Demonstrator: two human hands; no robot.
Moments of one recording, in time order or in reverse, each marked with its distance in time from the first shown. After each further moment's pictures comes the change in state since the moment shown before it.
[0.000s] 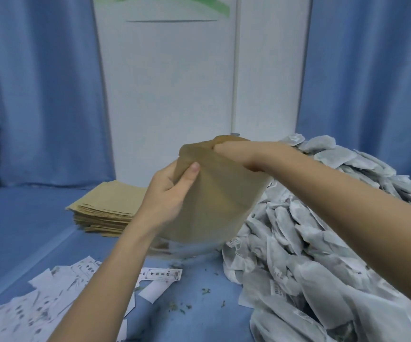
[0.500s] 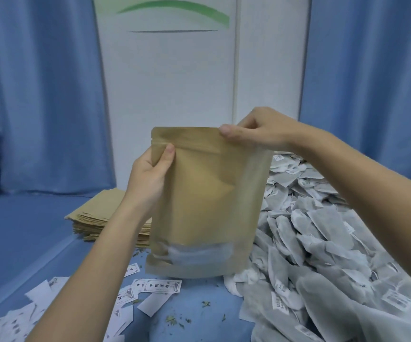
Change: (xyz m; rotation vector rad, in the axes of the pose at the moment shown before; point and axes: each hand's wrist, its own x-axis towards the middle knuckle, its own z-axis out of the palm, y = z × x) left_hand 0.039 0.002 -0.017 -0.226 0.177 -0.166; right_hand -0.035 0.025 -0.042 0.275 0.418 -0.059
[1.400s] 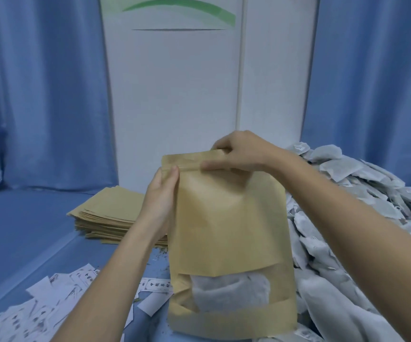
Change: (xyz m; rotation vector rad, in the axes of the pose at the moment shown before) left_hand -0.011 -0.035 0.005 -0.077 0.103 -0.256; right_hand 0.025 0.009 0.048 -0.107 -0.081 0.083
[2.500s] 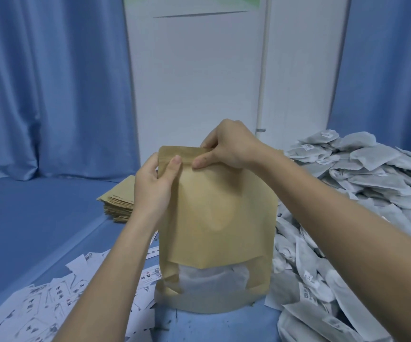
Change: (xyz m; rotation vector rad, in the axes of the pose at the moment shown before) left_hand -0.018 0.017 -0.052 0.295 0.130 0.265; right_hand 0.024 -0.047 0.043 0.217 0.039 -0.087
